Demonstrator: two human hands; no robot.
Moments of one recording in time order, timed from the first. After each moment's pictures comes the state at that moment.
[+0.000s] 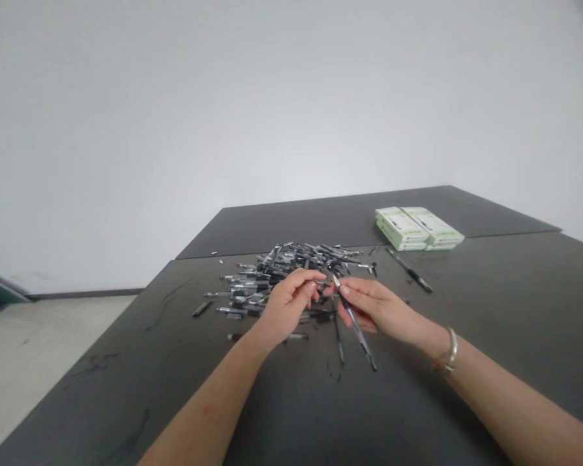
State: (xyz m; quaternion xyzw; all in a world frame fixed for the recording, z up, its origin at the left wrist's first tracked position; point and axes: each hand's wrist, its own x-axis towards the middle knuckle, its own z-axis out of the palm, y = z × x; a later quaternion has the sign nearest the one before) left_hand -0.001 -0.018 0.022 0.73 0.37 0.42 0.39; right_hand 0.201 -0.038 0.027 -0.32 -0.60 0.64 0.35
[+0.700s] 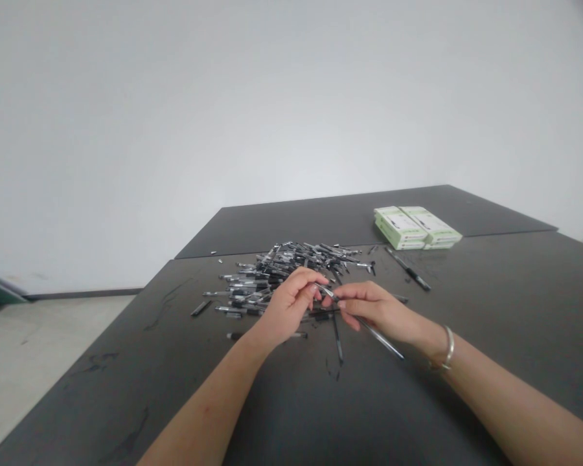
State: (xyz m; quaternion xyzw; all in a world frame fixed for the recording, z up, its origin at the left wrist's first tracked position) left_hand 0.000 -0.019 0.016 0.76 0.31 0.42 0.39; right_hand 0.205 -0.035 0.022 -0.33 -0.68 0.57 0.31
